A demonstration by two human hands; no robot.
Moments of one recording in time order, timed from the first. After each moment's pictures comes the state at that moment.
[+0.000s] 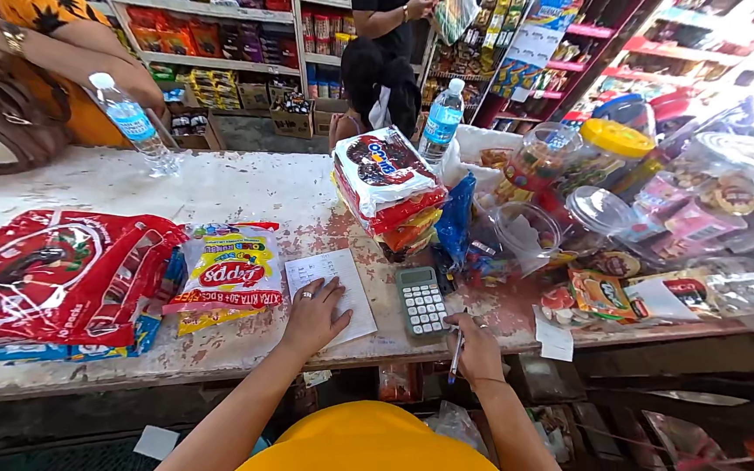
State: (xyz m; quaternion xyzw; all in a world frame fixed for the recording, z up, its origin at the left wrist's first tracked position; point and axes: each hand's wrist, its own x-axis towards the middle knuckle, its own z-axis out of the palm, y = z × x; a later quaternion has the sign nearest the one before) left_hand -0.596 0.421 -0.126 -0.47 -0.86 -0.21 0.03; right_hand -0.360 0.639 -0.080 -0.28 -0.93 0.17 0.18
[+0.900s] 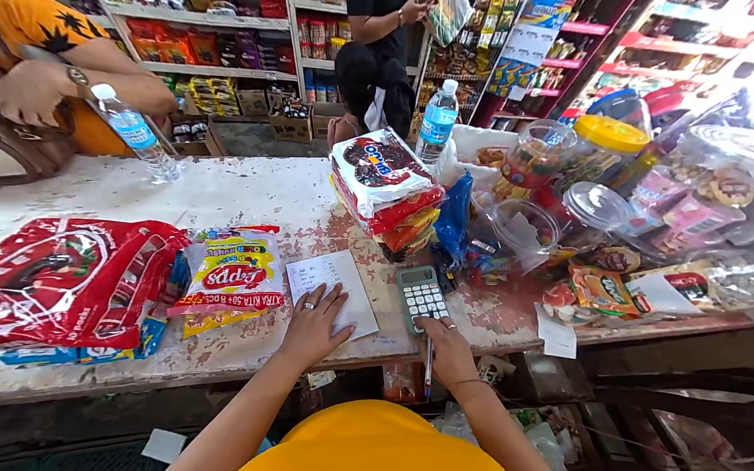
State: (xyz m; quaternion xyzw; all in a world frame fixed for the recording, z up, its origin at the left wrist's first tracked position) left_hand -0.590 0.407 -0.128 -0.49 -0.85 -0.16 -0.04; right_hand -0.377 0.610 -0.090 -0.17 -0.95 0.18 0.17
